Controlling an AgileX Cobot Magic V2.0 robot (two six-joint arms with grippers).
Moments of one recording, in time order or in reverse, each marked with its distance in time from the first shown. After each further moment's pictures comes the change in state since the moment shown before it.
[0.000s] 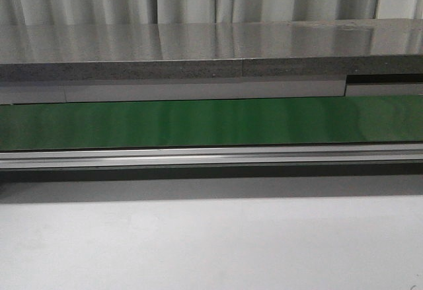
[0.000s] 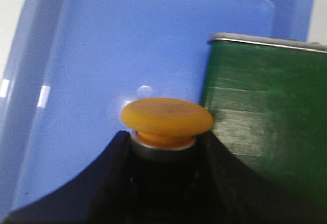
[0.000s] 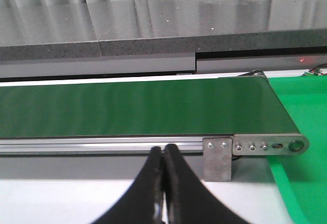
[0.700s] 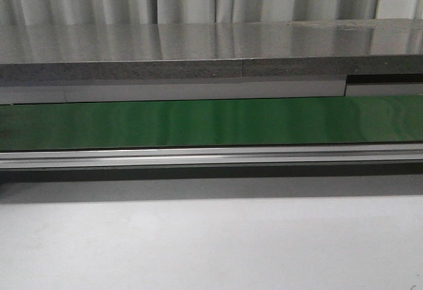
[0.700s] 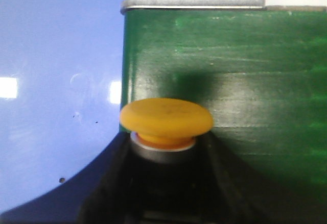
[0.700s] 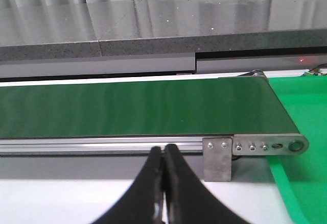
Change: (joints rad) left arm -0.091 0.080 0.000 0.000 0.022 0.014; right arm 0.000 0.000 0.000 0.000 0.000 0.000
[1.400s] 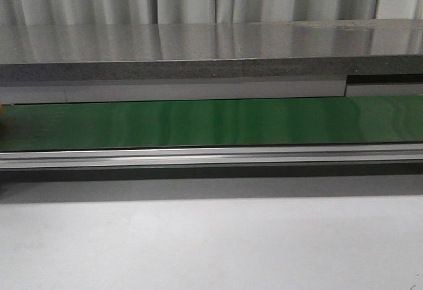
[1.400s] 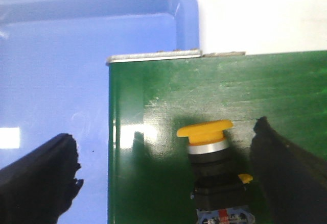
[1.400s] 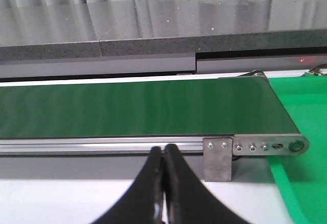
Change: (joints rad) left arm -0.058 -0.139 -0.004 -0.017 -0.023 0.042; right arm 0.000 0.000 0.000 0.000 0.000 0.000
